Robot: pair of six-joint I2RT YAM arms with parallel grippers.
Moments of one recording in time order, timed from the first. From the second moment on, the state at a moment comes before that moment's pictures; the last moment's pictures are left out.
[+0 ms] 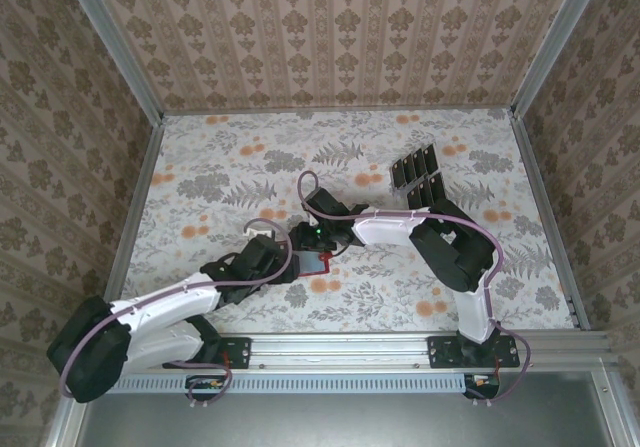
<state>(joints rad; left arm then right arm) -0.83 1.06 0.38 -0.26 -0.22 -0.68 0.82 1.98 1.20 -0.15 -0.28 0.81</state>
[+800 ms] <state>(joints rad) -0.86 1.24 0.42 -0.18 -0.29 -0.67 0.82 1.98 1.19 -0.14 -0.29 0.82</state>
